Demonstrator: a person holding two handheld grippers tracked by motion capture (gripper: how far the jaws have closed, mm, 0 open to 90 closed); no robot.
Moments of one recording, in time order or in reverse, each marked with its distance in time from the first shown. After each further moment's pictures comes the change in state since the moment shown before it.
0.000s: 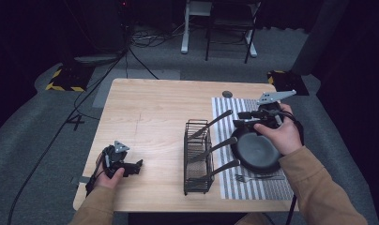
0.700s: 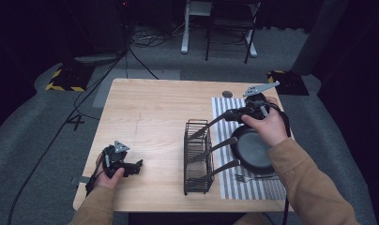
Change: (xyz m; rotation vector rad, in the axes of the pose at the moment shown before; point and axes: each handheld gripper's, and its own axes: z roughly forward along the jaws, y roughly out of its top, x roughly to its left) left arm 0.000 0.000 0.000 0.000 -0.002 -0.001; right arm -0.003 0.024 0.028 0.053 0.020 0.042
